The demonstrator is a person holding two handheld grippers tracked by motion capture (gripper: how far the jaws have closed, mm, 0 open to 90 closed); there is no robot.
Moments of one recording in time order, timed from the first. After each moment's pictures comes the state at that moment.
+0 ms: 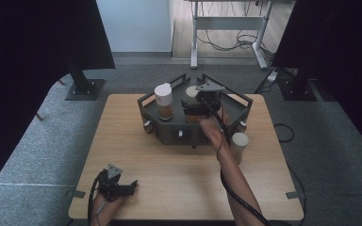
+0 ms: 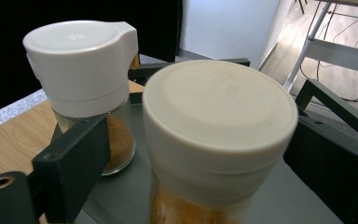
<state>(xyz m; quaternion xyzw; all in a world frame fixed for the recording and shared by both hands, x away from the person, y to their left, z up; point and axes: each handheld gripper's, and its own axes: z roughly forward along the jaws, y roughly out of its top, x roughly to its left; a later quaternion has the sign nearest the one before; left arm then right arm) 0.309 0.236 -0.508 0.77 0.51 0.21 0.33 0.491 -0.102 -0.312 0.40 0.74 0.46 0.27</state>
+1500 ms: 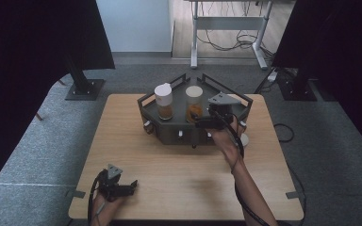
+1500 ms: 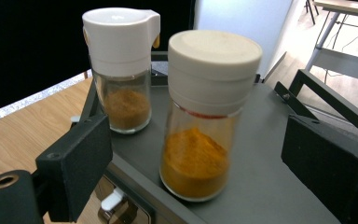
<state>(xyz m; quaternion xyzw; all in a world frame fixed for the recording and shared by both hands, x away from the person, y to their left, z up) 0.309 0.236 -0.508 0.77 0.51 0.21 0.33 0.441 -0.138 -0.310 0.37 0.75 0.48 0.27</state>
